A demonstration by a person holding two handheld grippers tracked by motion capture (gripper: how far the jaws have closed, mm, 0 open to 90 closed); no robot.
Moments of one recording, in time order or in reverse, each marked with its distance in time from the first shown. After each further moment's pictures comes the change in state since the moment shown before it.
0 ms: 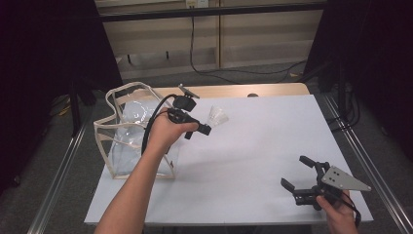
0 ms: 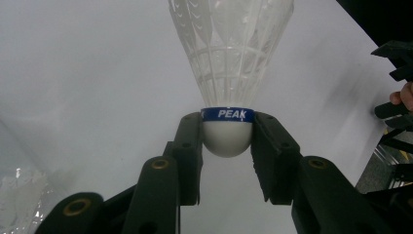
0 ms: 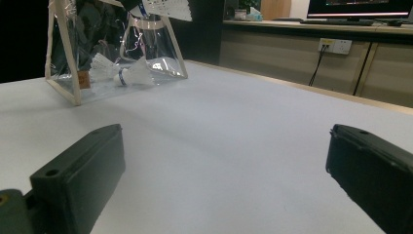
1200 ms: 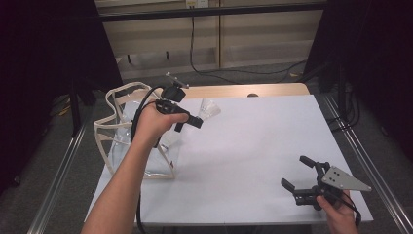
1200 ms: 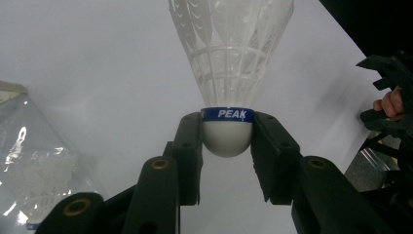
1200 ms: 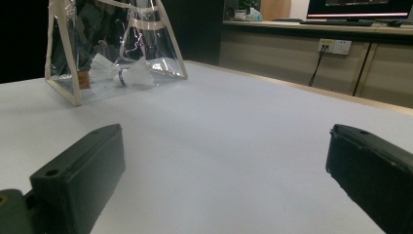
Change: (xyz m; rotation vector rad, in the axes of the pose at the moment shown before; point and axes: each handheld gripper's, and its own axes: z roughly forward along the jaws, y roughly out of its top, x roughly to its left) left arm 0.004 0.007 -0.038 -0.007 0.009 -0.044; right arm 0.000 0.000 0.000 -0.001 -0.001 -0.002
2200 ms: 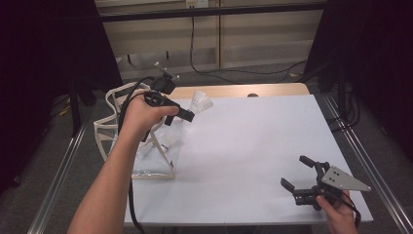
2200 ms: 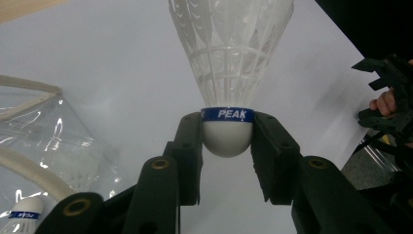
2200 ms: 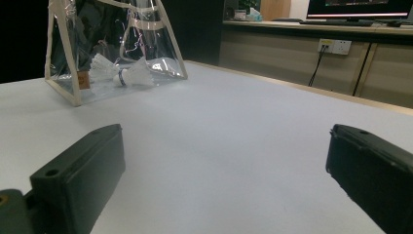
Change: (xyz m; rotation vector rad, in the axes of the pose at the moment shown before) left arm 0.000 0.005 -0.035 -0.006 0.031 0.011; right arm 0.000 0.000 0.000 0.000 -0.002 -0.001
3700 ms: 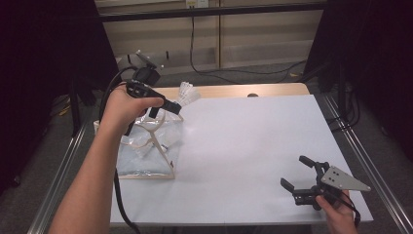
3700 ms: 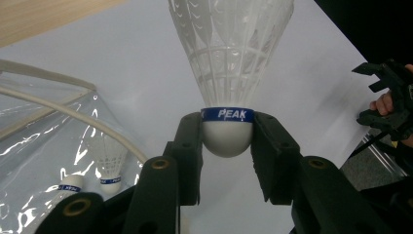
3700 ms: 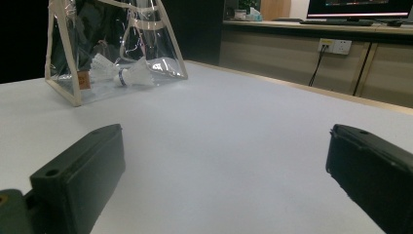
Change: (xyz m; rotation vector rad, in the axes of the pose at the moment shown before) left arm 0.007 0.001 -0.041 -0.009 0.041 -0.001; right arm 0.000 0.000 0.001 -0.003 0.000 0.002
